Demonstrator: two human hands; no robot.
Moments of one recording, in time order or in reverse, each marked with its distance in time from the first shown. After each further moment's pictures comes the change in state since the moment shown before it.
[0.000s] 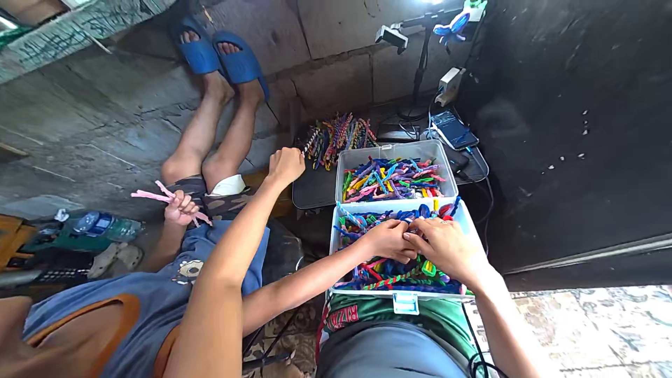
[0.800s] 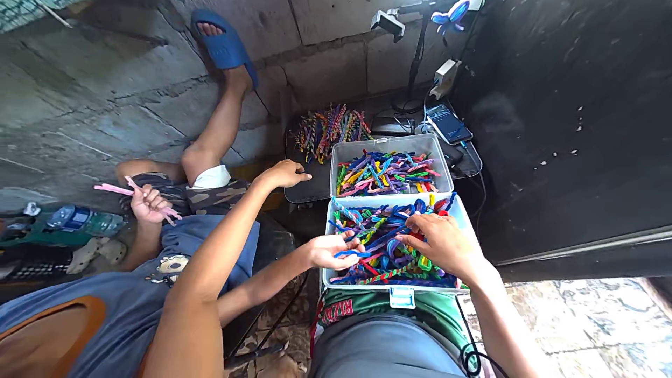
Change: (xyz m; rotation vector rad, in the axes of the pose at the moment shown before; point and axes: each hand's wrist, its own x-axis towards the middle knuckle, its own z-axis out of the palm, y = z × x) left_hand -0.006 -0.010 -0.015 -0.115 0.393 -0.270; right_hand 0.001 0.009 0.004 -0.019 0.001 -0.026
